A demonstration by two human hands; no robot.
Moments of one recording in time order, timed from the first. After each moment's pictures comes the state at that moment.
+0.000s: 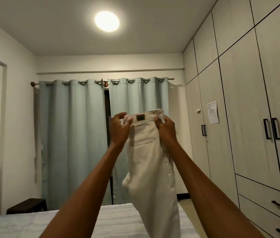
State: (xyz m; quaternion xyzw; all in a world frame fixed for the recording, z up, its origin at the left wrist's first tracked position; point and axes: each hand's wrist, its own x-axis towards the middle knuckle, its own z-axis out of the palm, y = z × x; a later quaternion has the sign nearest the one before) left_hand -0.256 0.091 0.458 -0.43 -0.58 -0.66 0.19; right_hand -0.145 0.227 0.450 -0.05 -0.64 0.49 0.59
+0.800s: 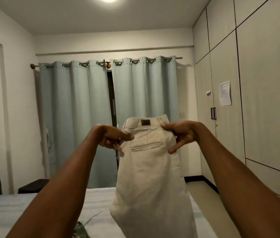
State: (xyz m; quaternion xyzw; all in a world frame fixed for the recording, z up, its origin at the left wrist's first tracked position) left_hand -0.361 0.098 0.430 -0.35 -0.84 -0.31 -0.28; right_hand -0.157 0.317 0.416 -0.20 -0.75 0.62 0.09
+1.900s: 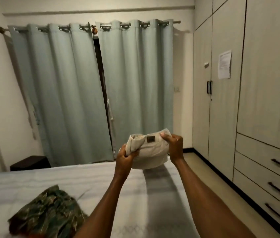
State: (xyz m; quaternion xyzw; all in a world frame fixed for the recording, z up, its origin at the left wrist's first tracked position) left_hand -0.354 0.208 0.193 -0.39 -0.61 -0.69 0.00; right_hand -0.238 0.381 0.223 -0.15 -0.61 0.59 0.51
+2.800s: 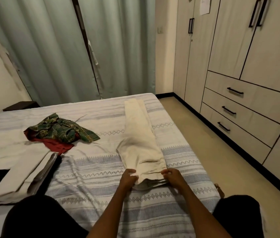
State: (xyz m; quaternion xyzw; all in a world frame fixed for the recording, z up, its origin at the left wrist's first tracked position) left_hand -0.071 -0.005 -0.151 -0.18 -0.78 -0.50 -0.33; right_hand 0.099 0.161 -0.165 -0.42 -0.70 0.56 0.12
